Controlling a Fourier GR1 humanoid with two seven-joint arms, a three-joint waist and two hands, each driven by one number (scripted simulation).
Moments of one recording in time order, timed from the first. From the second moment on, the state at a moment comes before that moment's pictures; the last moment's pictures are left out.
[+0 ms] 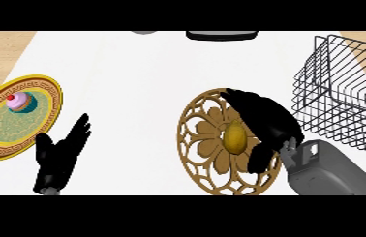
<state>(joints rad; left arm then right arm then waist) 0.07 0.36 -0.16 -1.46 0.24 0.15 0.17 -0.51 -0.50 0.60 -1.71 0.37 0.41 0.70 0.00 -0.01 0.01</state>
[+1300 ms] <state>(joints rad) 0.09 0.34 -0.12 -1.46 0.22 0.11 0.17 -0.47 -0.39 0.63 -1.50 0.57 0.40 0.57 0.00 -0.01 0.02</state>
